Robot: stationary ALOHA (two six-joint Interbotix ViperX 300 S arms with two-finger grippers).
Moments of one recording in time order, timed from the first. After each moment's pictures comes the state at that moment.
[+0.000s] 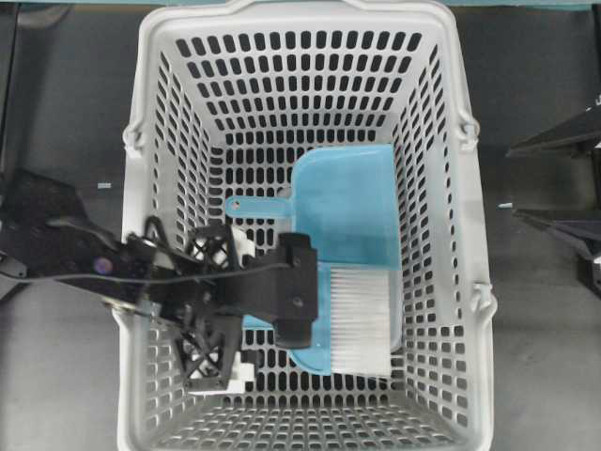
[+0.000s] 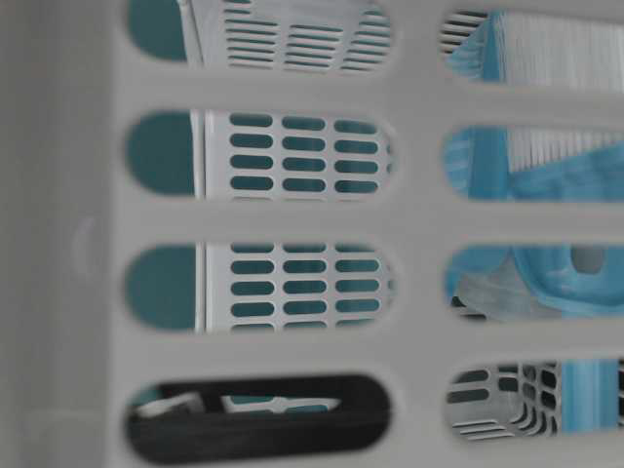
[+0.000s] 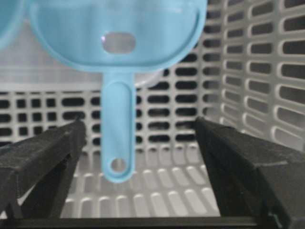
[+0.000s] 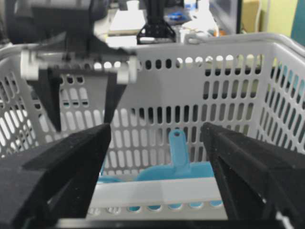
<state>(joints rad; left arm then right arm) -0.27 -0.01 0.25 0.04 0.88 -0.32 0.00 -1.01 1.18 0.01 -0.15 0.02</state>
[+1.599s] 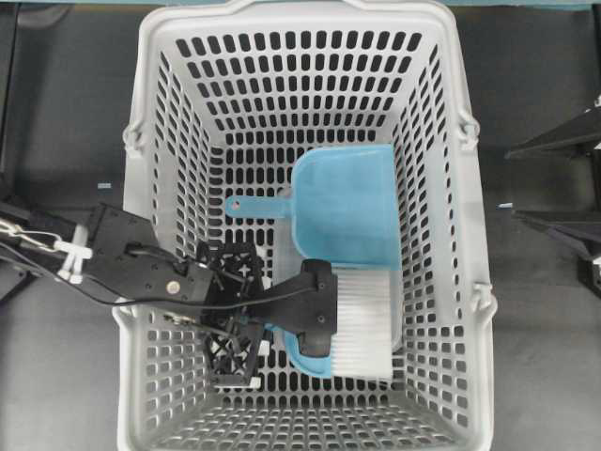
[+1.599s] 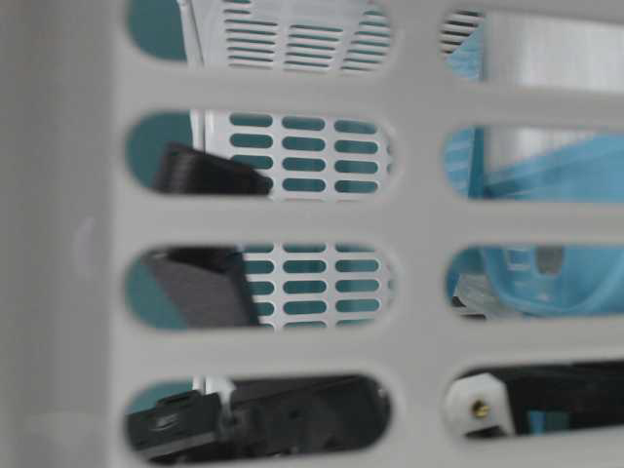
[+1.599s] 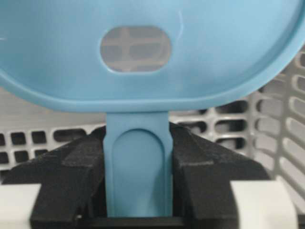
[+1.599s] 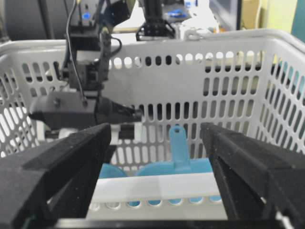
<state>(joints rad) -0.25 0.16 0.32 0.04 0.75 -0.26 0.00 -1.01 1.19 0.01 -0.15 0.02</state>
